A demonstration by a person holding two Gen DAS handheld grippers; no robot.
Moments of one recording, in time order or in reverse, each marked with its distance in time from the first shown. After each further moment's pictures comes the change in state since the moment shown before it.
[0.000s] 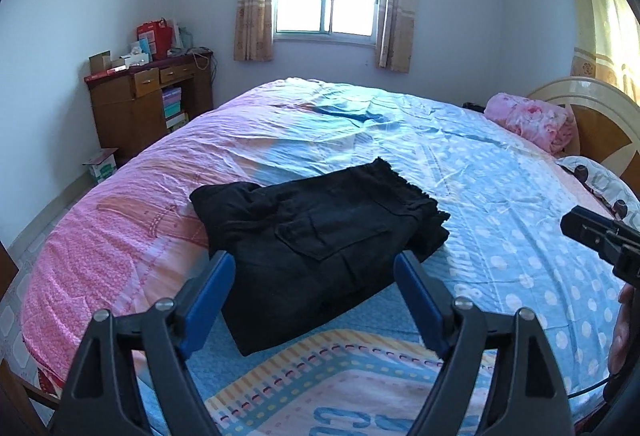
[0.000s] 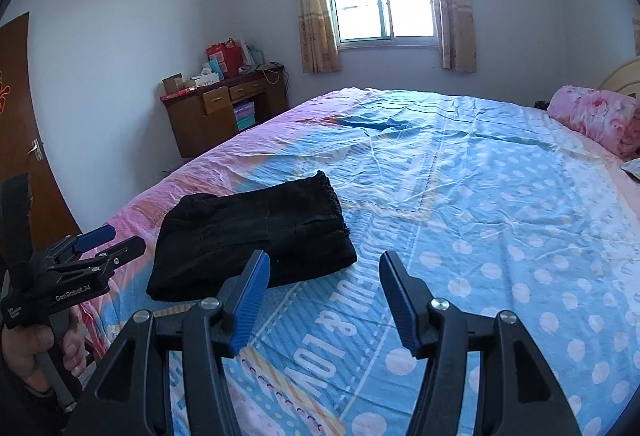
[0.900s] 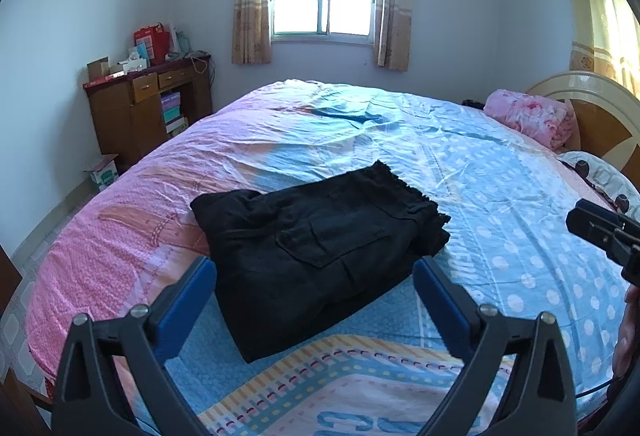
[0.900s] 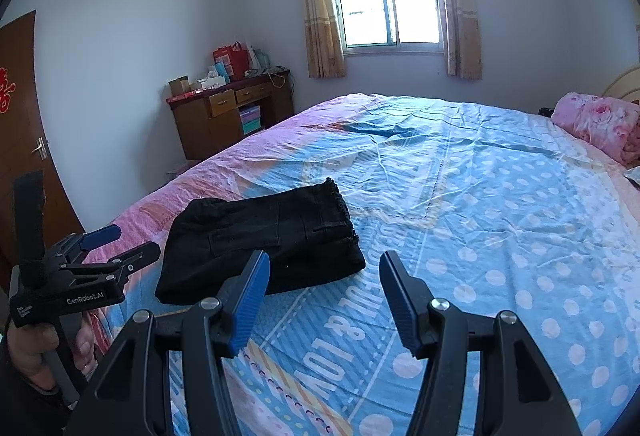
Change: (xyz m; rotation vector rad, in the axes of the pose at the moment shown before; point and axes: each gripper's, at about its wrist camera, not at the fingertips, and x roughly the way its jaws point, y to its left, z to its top) left arm -0.003 -0.003 0.007 0.026 -0.010 0.015; right arm -0.008 0.011 0.004 -0.021 -0.026 0.008
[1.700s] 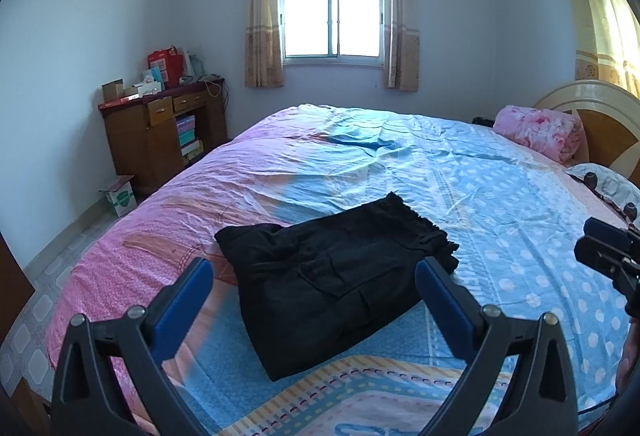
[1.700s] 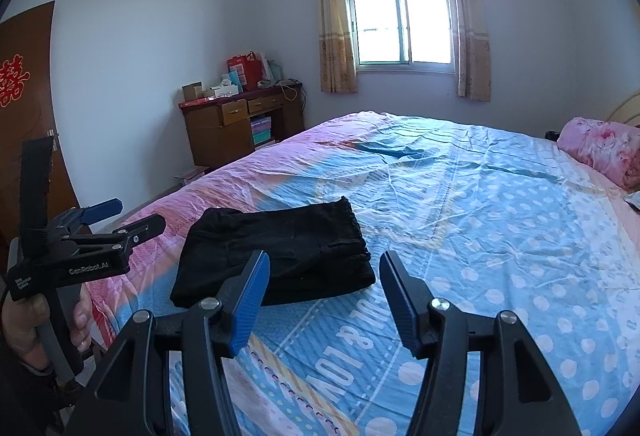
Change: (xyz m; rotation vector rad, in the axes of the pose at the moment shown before) left arm -0.024 0.008 0.020 0.010 -0.078 0.049; right arm -0.021 0.019 0.005 -0.055 -0.044 0.022
